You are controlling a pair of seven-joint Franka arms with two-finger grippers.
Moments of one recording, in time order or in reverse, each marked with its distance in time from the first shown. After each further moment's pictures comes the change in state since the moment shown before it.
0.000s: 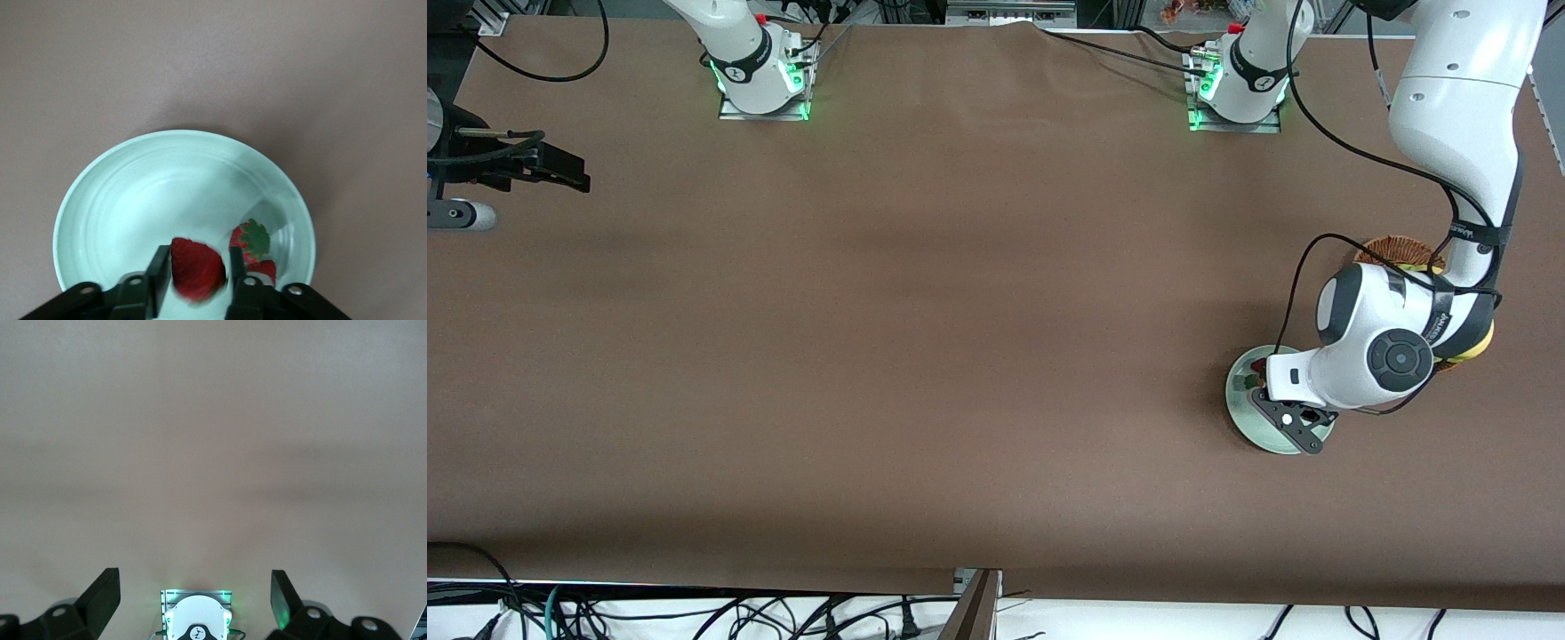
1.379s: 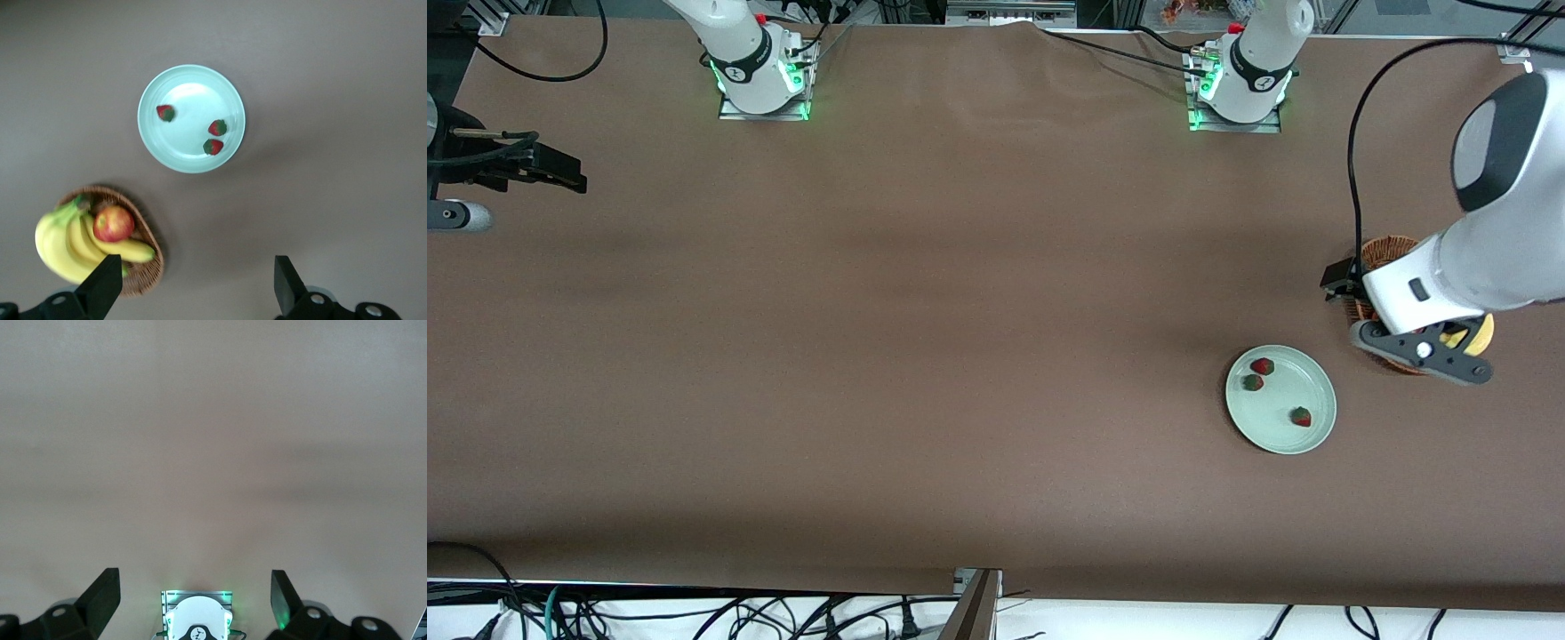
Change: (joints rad) left arm -0.012 -0.319 -0.081 0.338 -0.043 -0.743 -0.487; right arm -0.002 0.002 -0.006 0.003 0.003 0.001 0.000
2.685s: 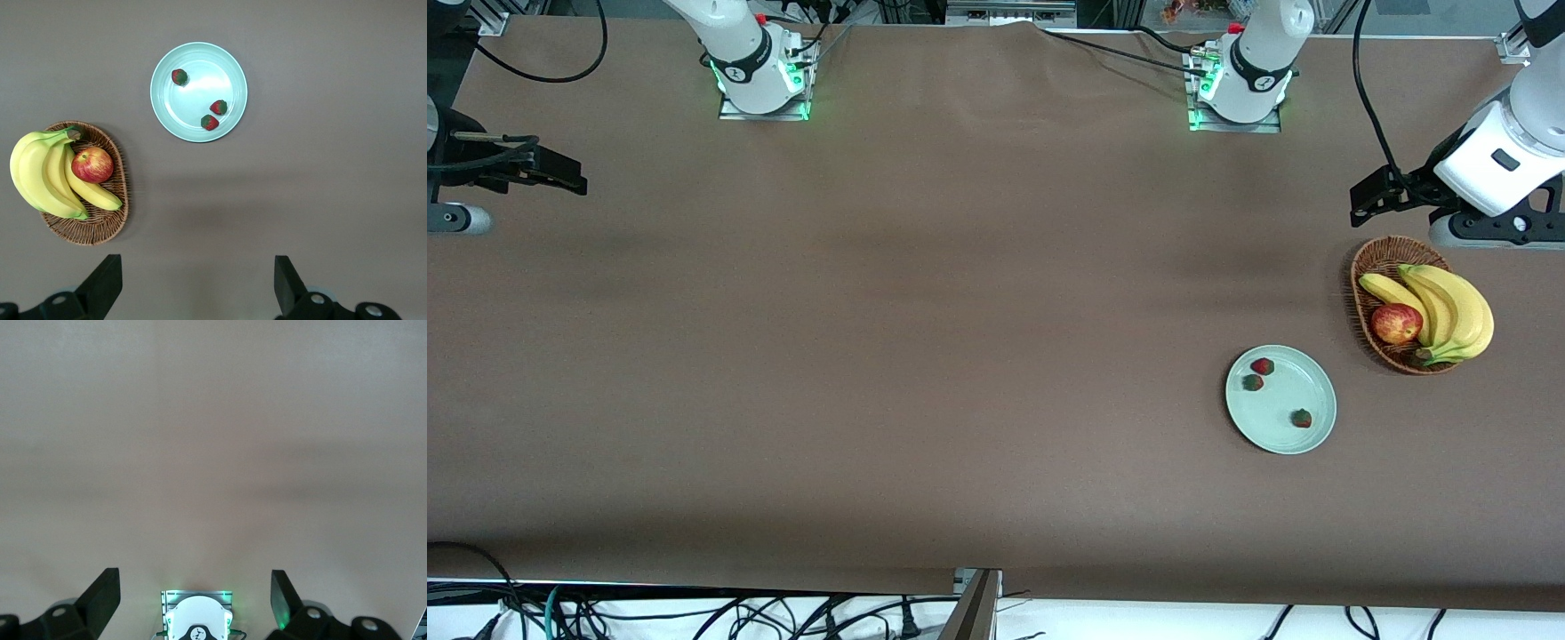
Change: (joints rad) left arm -0.168 -0.382 0.271 -0.403 -0.176 0.136 -0.188; right arm 0.000 0.006 -0.002 0.001 0.000 0.000 0.000
